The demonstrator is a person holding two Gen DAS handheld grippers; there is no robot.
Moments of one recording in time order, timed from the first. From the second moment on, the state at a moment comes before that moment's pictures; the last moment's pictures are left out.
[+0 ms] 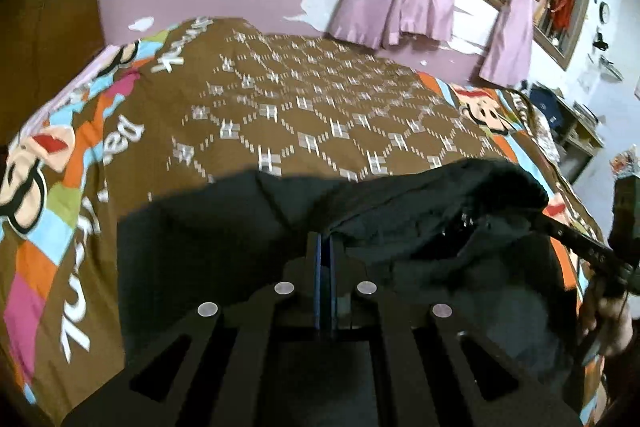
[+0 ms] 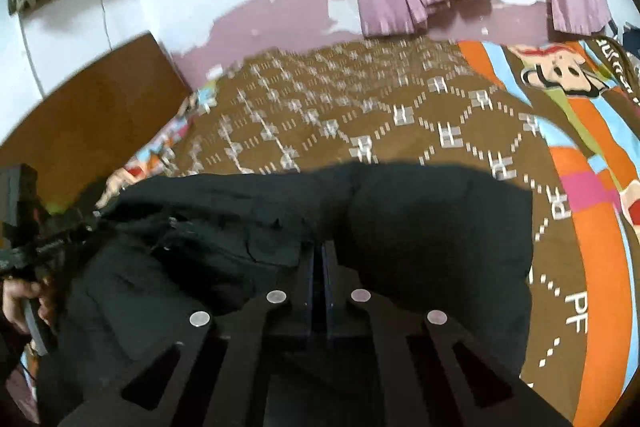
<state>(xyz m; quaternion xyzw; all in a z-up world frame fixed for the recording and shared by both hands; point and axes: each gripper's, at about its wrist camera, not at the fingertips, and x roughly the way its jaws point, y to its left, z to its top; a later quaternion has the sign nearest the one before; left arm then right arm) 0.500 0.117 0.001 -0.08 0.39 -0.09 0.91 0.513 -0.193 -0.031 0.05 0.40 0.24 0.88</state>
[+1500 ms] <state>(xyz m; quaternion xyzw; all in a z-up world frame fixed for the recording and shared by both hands) 0.587 0.088 0.003 -0.18 0.37 -0.15 0.90 0.584 -0.140 -0.038 0.13 0.45 0.35 0.81</state>
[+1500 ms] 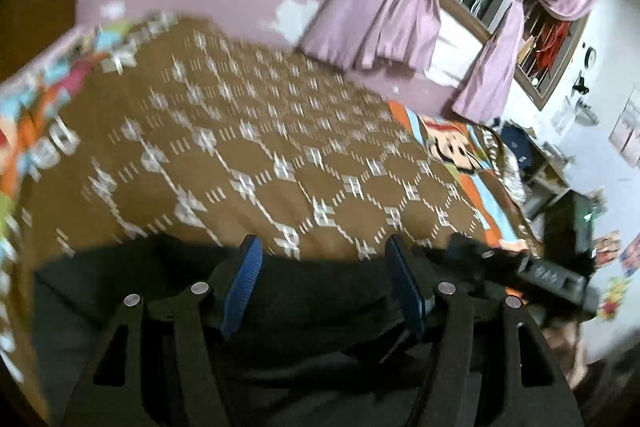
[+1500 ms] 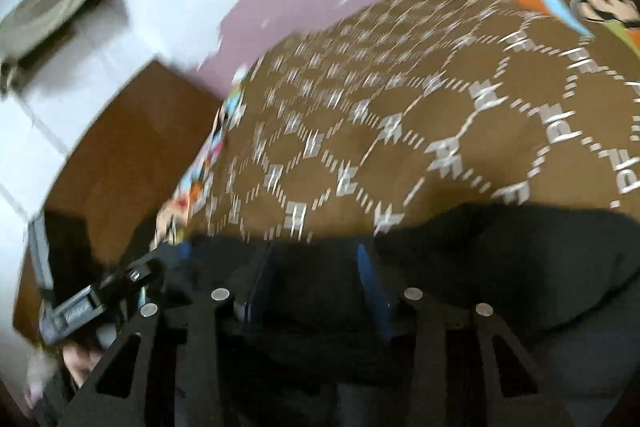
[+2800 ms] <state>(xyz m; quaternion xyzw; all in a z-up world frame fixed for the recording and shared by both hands) 0.529 0.045 -0.080 0.10 0.44 -0.17 0.88 0.514 -0.068 -0.097 -0.12 0.50 0.34 0.79</state>
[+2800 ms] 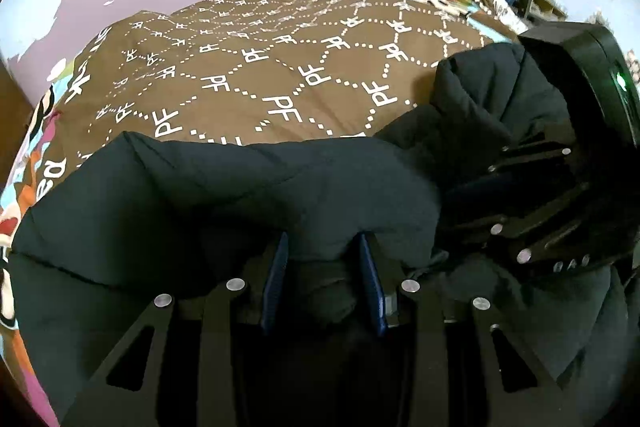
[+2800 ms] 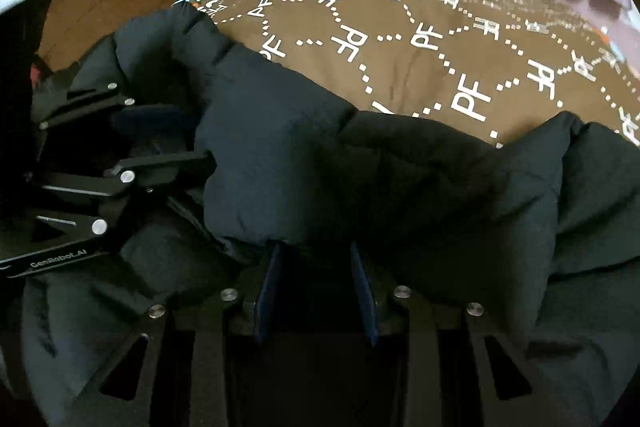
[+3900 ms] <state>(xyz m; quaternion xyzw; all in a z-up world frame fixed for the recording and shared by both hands) 0.475 0.058 -0.044 0.02 0.41 -0.08 0.91 0.442 -0.191 -0.008 0.01 0.41 0.22 0.88</state>
